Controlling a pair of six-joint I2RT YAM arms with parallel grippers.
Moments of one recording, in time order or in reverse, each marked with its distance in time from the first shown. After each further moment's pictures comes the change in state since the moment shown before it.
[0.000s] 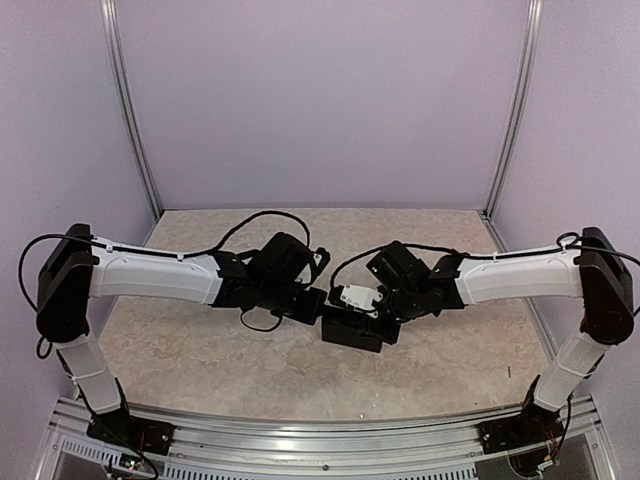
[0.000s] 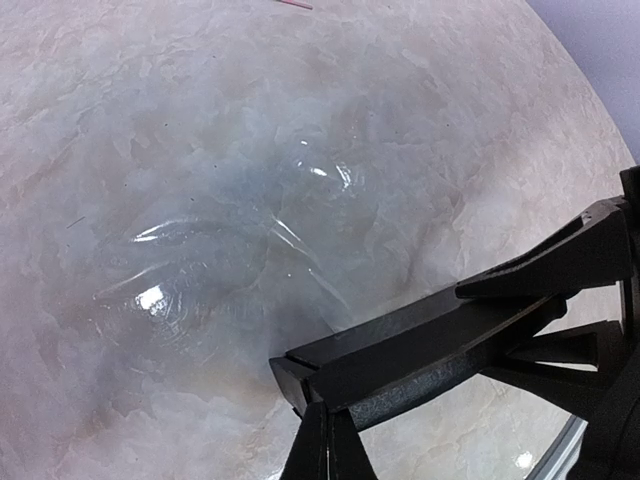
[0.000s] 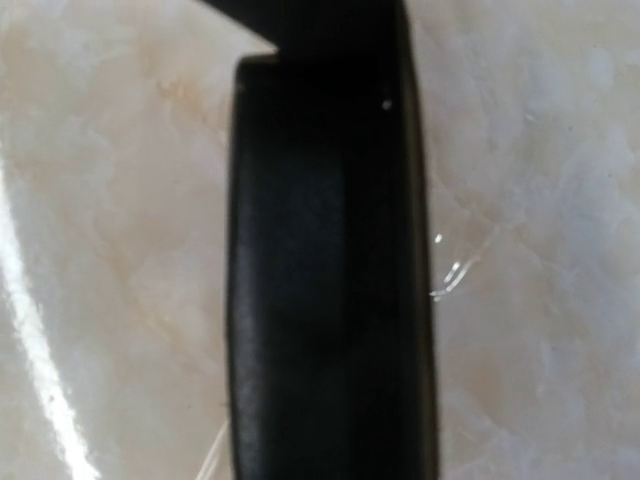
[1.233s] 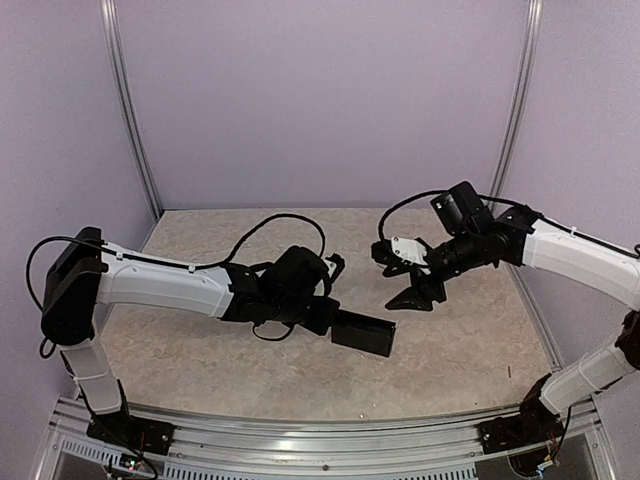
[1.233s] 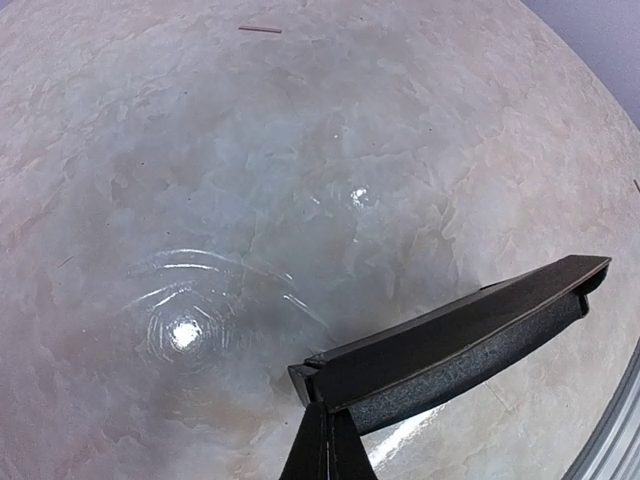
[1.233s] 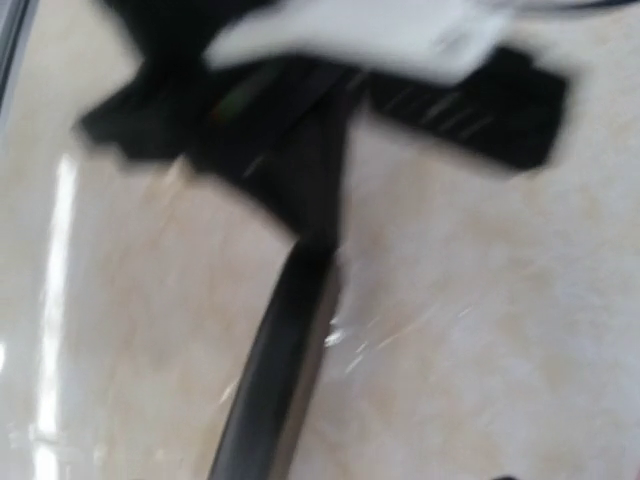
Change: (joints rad) left arm -0.081 0.037 0.004 0.070 -0.129 0.070; right arm -0.230 -0.288 0.136 -0.286 -0.424 -0.380
